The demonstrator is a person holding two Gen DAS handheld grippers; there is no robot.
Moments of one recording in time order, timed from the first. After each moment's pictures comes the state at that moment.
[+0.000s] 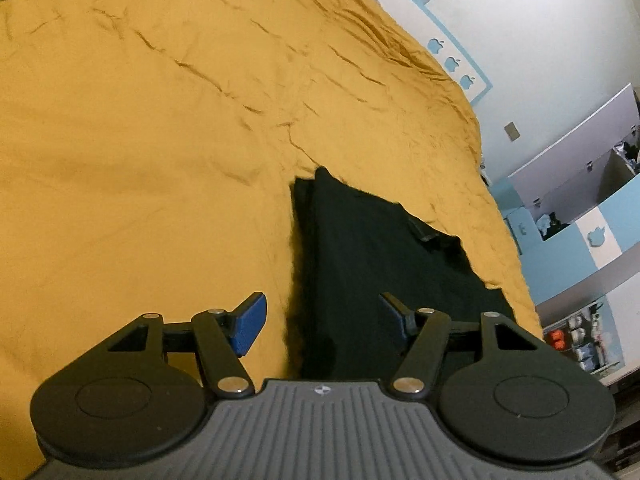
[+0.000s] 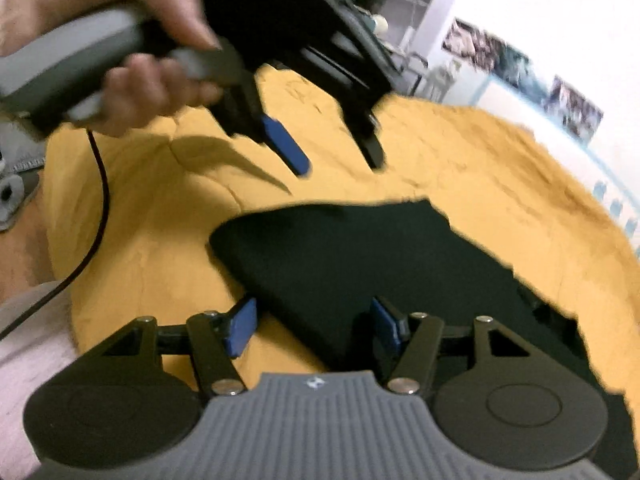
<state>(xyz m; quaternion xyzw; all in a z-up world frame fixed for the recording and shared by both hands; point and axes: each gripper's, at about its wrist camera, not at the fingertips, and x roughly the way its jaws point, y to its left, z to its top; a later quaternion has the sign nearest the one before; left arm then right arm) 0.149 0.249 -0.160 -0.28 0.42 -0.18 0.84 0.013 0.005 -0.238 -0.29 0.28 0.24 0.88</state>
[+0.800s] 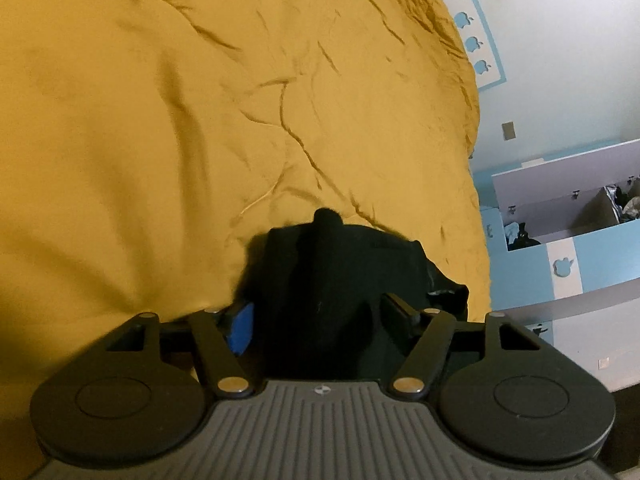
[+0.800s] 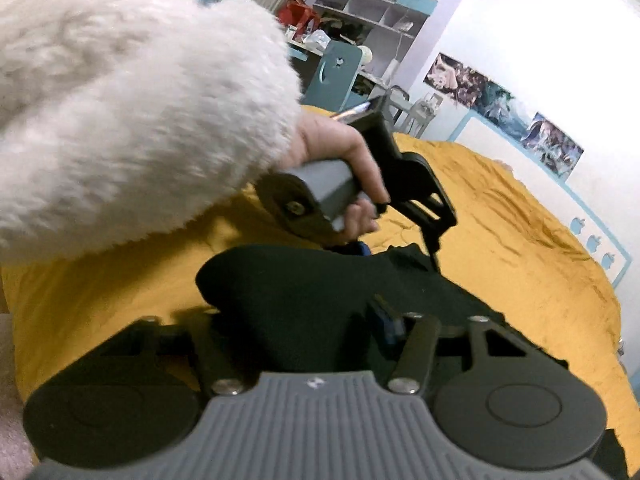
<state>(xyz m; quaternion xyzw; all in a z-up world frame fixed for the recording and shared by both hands) 0.317 0.206 -0.252 -0.39 0.50 -0.24 0.73 0.044 0.031 -0.254 -0.29 0.23 0.21 0.90</state>
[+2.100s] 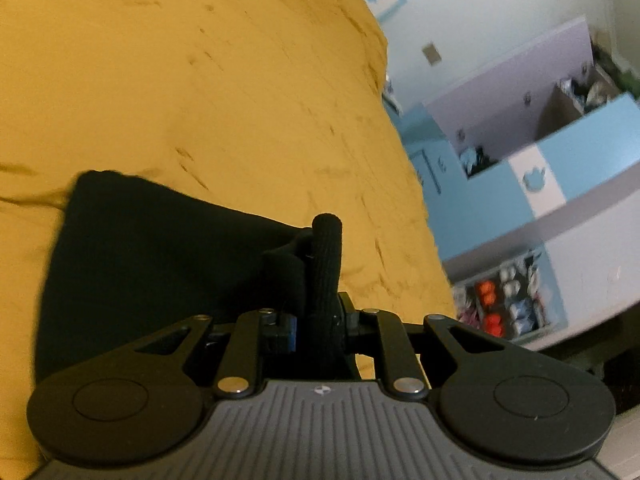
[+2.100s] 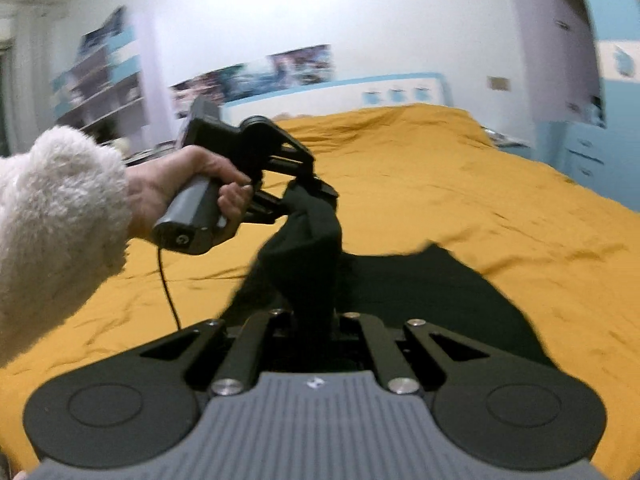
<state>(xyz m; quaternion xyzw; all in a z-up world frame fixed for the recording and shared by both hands) 0.311 -0.114 -0.126 -0.28 0.48 -0.33 0.77 0.003 -0.289 -0.159 0.08 0.22 -0.05 0.97</state>
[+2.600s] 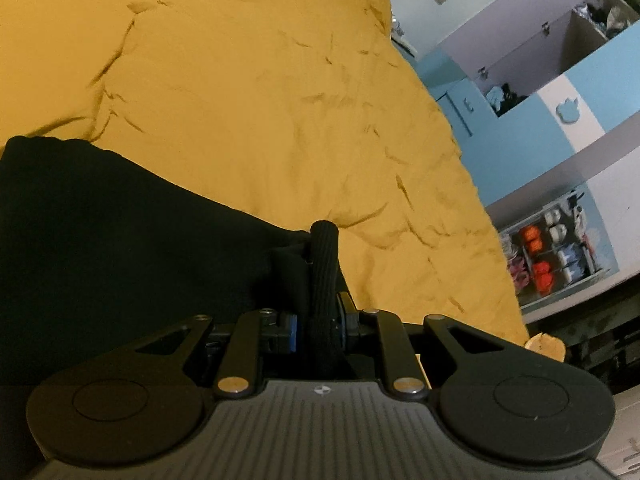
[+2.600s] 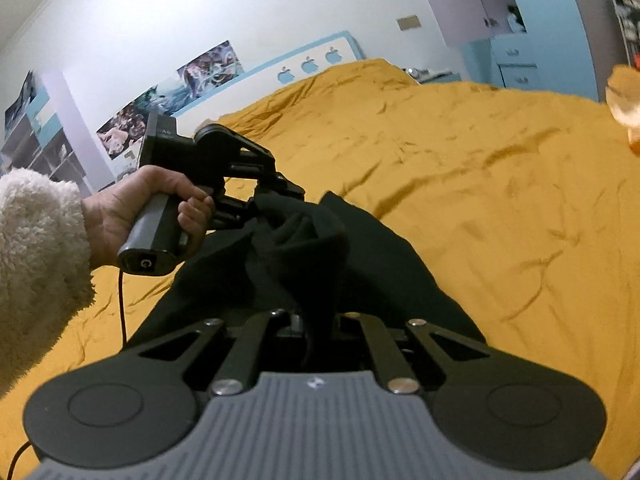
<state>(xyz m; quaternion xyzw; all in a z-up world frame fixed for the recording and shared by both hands) 0.300 -0.202 -0.157 -0.19 0.51 -0.32 0.78 -0.009 -0.391 -0.218 0.22 0.24 -0.11 0.94</state>
